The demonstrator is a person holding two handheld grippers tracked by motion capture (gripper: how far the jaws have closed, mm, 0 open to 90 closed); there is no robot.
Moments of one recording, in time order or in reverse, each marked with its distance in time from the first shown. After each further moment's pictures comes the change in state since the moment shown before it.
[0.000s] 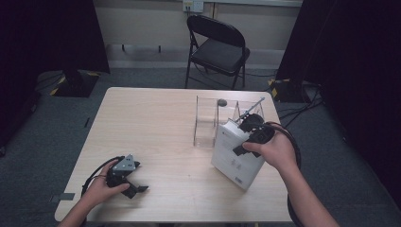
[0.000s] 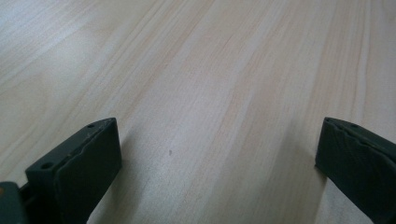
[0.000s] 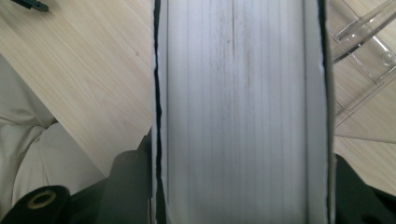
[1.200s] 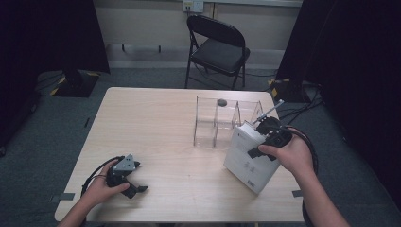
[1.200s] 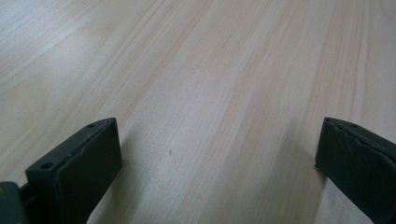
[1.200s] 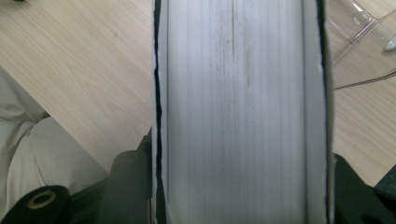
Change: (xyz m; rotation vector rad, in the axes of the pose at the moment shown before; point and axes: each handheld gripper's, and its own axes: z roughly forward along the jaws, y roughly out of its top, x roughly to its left) left arm 0.000 0.000 0.000 -0.001 -0.004 0.002; right arm -0.021 -0.033 -0.013 0.004 -0.029 0.075
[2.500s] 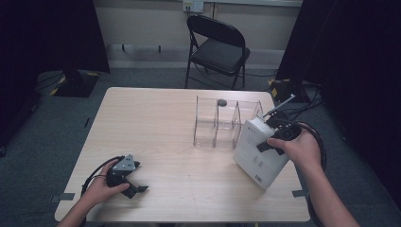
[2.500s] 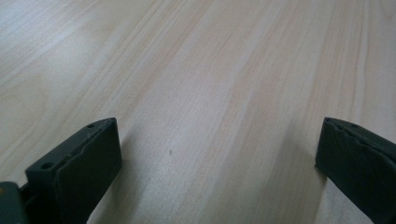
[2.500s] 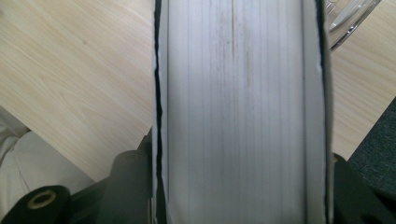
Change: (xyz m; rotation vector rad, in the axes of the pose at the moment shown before) left arm 0.000 0.000 0.000 -0.001 -0.002 0.003; right arm -0.026 -0.003 -0.010 0.010 -0.042 0.090
